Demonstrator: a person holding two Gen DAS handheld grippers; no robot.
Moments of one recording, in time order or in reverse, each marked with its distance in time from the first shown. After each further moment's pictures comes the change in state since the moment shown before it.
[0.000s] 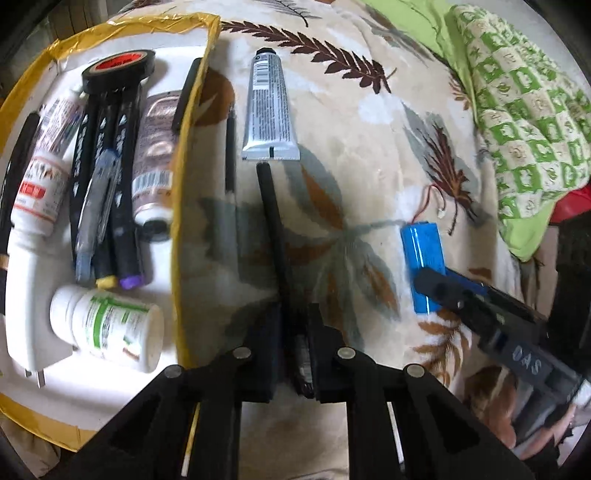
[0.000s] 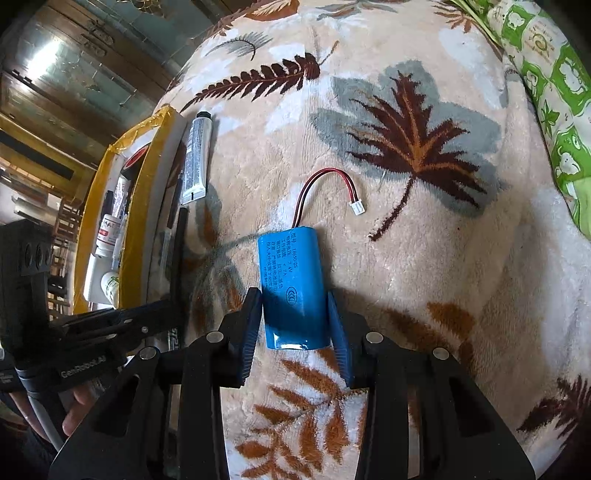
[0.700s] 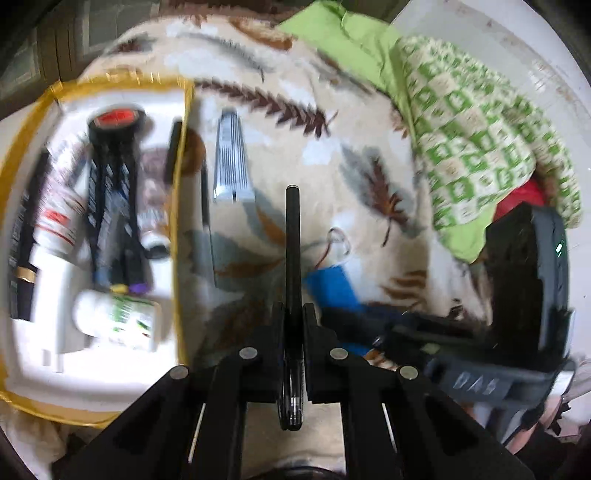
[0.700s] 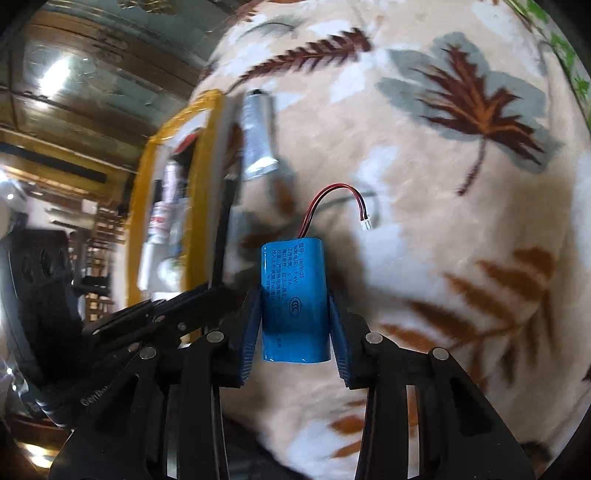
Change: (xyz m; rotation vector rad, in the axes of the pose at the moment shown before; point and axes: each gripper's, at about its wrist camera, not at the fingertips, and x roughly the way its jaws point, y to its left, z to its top) left arm -0.069 0.003 -0.019 0.064 -0.166 -0.163; right arm -0.006 0.045 -0.014 0.036 0.060 0.205
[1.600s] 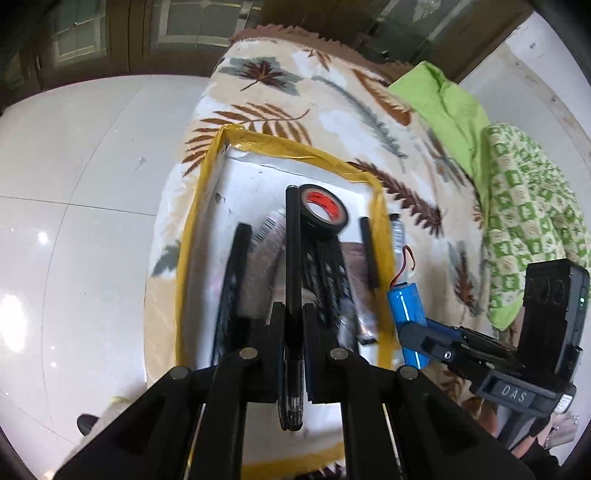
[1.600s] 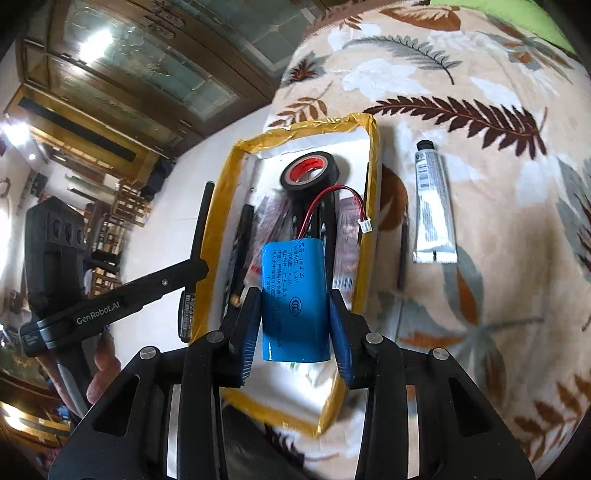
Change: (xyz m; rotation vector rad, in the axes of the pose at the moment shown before) left arm -0.056 0.162 0.076 -0.171 -0.020 0.114; right arm 0.055 0.119 0.069 -0.129 0.002 0.024
